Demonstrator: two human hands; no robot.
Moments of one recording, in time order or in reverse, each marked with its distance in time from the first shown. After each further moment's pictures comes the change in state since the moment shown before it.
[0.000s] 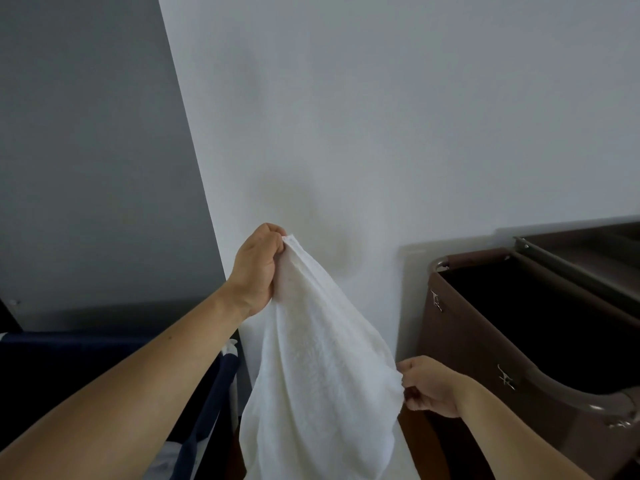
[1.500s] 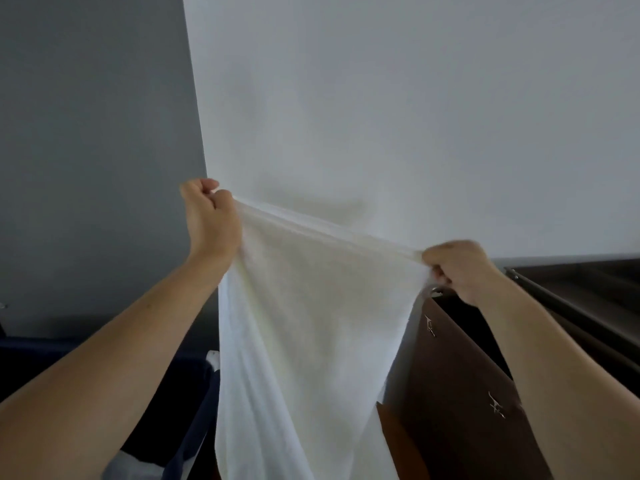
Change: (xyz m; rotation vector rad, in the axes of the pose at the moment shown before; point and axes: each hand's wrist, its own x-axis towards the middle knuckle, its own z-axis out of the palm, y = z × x) left_hand 0.033 0.064 -0.034 0.309 0.582 0.491; right_hand -0.060 -0.189 -0.042 -0.030 0.738 -0.522
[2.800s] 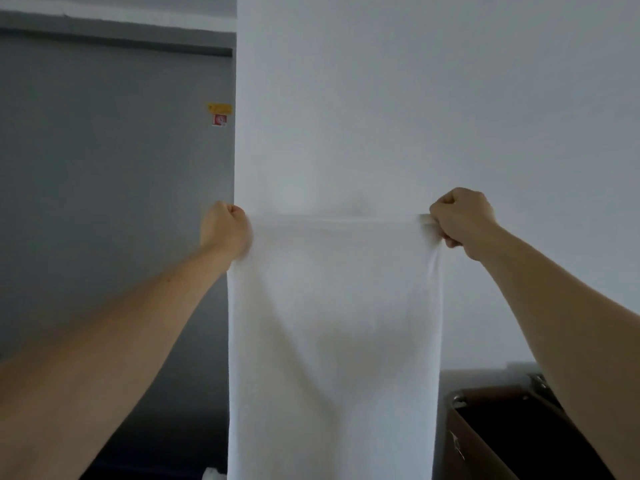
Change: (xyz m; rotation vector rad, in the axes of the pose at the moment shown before) left_hand 0.144 0.067 -0.002 0.310 -0.038 0.032; right_hand -0.015 -0.232 -0.016 -0.173 0.260 -0.489
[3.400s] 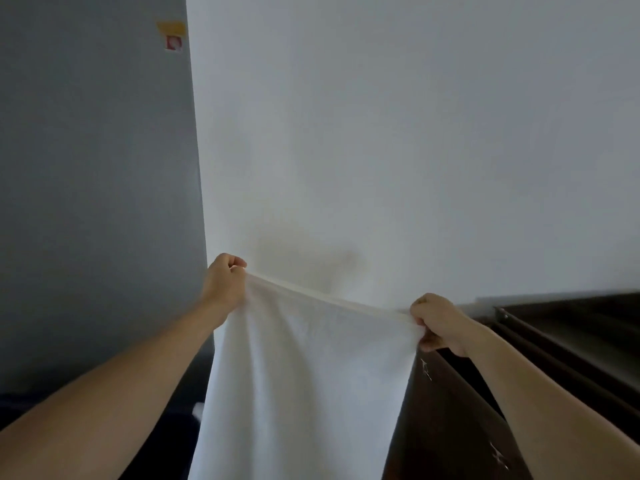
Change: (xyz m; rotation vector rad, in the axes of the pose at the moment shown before) left_hand -0.117 -0.115 0.068 -0.086 -0.327 -0.166; right_hand -0.115 0.196 0.045 0.043 -0.498 0.526
